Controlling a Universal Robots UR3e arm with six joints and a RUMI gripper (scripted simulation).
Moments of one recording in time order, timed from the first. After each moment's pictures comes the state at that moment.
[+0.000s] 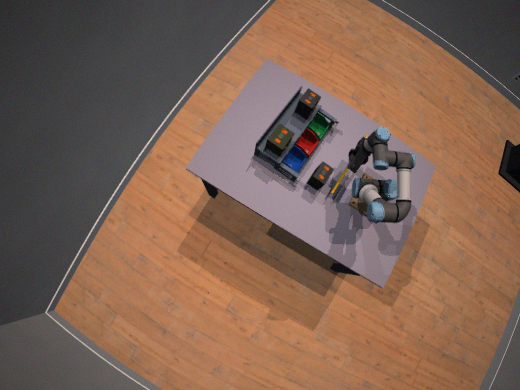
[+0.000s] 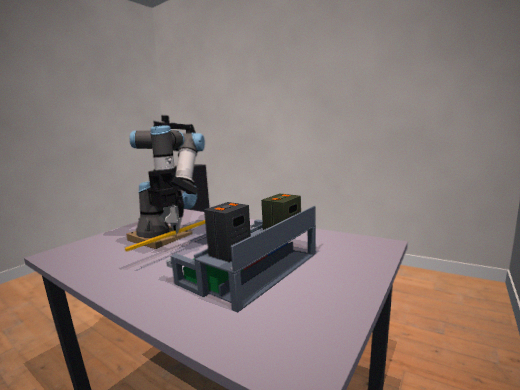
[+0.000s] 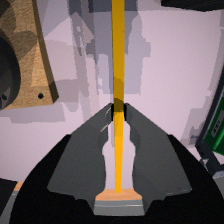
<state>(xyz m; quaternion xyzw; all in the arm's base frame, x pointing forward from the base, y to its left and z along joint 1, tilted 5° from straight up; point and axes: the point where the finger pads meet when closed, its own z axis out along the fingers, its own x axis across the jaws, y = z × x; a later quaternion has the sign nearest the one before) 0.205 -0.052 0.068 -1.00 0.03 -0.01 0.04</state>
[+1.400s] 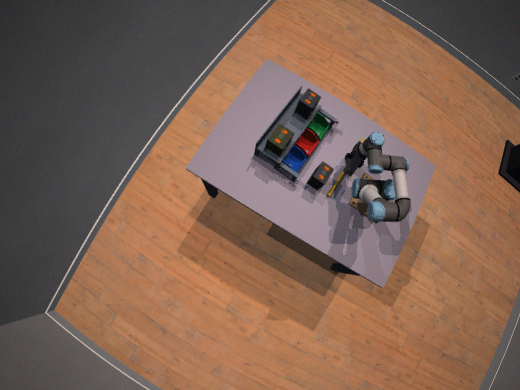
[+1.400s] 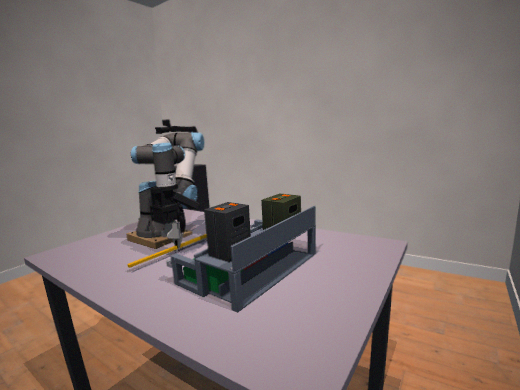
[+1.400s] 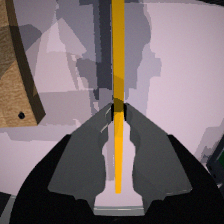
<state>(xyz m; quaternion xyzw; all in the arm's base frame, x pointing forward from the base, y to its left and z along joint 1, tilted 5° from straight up) 0.206 -0.047 0.013 -1.00 0.03 -0.01 0.04</state>
